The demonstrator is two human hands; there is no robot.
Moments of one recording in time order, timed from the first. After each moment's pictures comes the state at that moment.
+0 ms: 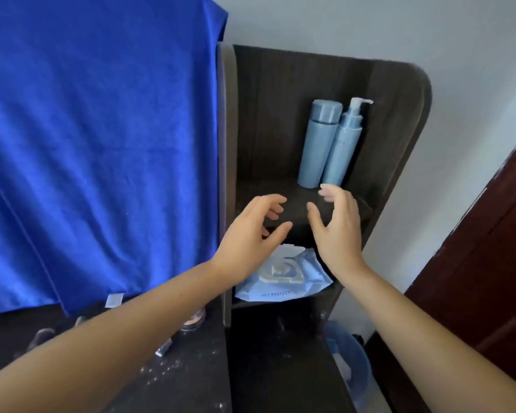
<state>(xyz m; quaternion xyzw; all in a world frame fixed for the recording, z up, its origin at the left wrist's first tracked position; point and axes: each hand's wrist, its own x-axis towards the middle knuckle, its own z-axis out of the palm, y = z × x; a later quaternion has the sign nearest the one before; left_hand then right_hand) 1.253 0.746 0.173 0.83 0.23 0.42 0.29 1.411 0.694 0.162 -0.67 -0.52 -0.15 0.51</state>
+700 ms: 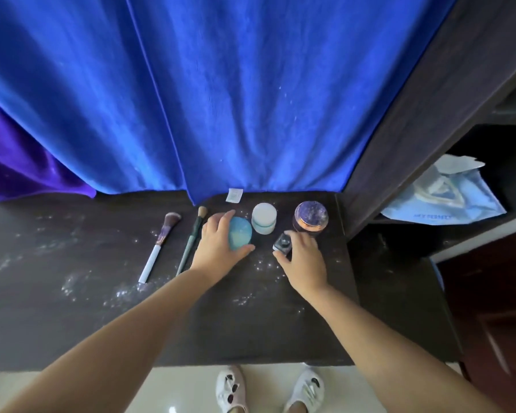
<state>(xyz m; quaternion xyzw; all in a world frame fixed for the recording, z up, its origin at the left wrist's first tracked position) 0.984 0.814 -0.060 0.74 0.56 0.19 0.31 1.156 0.751 -0.090 -0.78 -0.57 0.17 0.22</state>
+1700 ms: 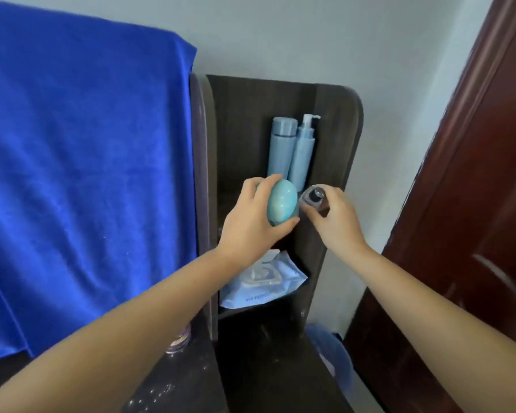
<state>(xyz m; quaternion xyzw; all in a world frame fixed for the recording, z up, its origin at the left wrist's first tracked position) 1.257 0.722 0.211 0.86 0.20 0.42 0.22 1.417 0.648 0.197 -0.73 -0.48 -0.09 0.48</state>
